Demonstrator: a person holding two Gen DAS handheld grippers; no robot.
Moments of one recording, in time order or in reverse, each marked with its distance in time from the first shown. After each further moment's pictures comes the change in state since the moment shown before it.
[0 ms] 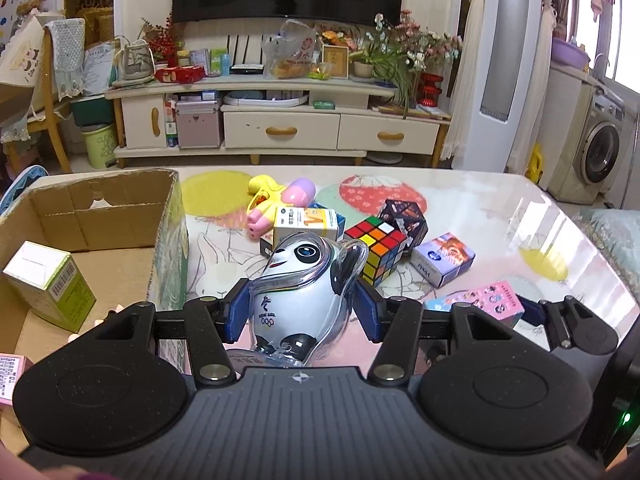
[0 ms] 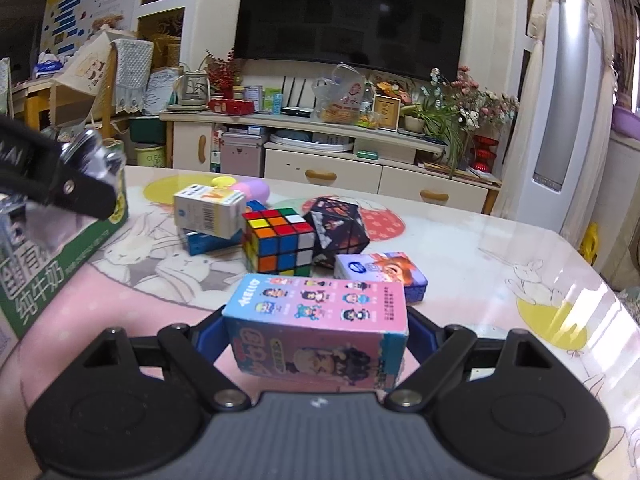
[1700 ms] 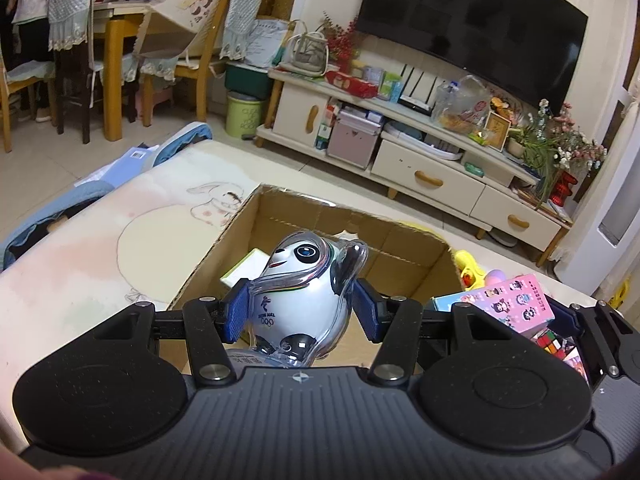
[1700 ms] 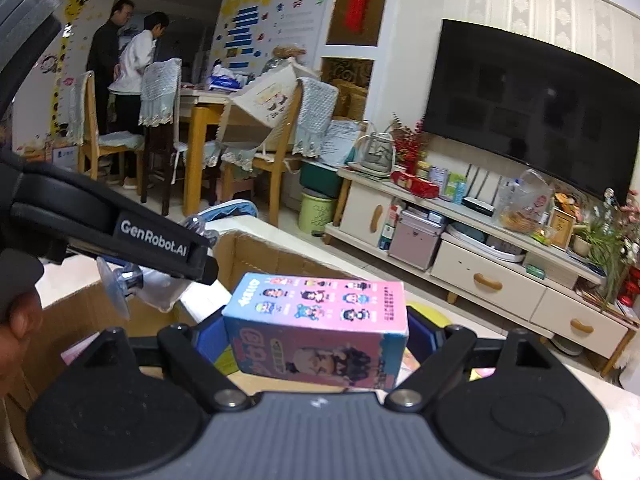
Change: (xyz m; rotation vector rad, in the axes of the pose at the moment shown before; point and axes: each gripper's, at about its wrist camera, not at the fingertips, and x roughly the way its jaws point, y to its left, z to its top) left arm -0.032 0.137 0.026 -0.413 -0.033 0.273; right arm -0.005 0.178 0.105 -0.281 -0.171 0.425
